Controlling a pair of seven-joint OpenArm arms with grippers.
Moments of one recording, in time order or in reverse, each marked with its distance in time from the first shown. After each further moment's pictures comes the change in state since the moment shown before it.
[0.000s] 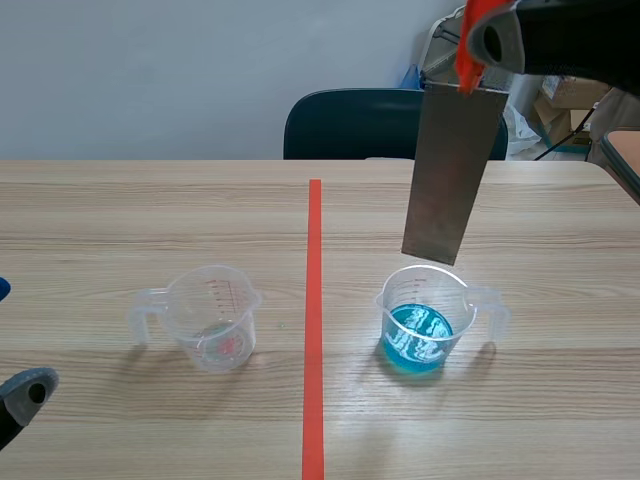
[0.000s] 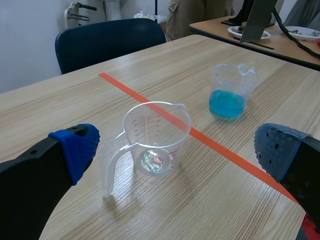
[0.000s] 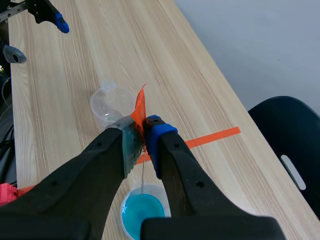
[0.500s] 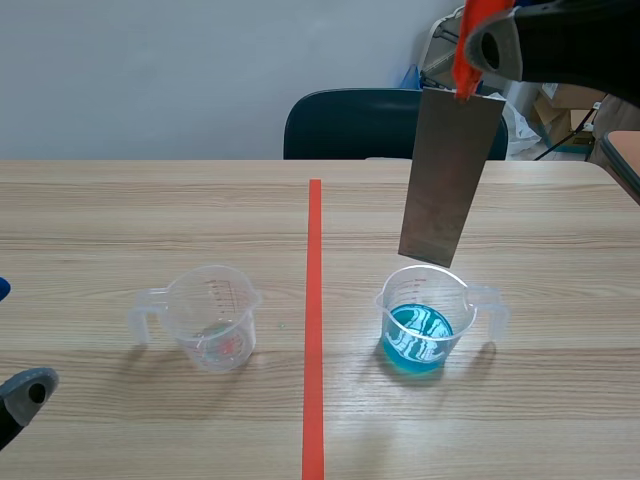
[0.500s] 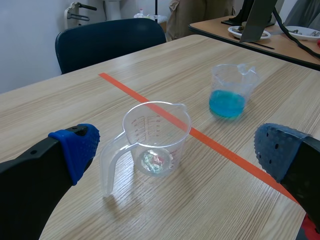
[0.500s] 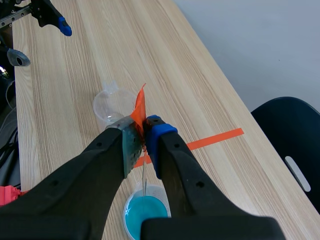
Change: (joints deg) left arm 0.0 0.0 0.0 0.0 0.0 0.0 0.0; right arm -1.7 0.2 0.0 0.0 0.1 0.0 1.2
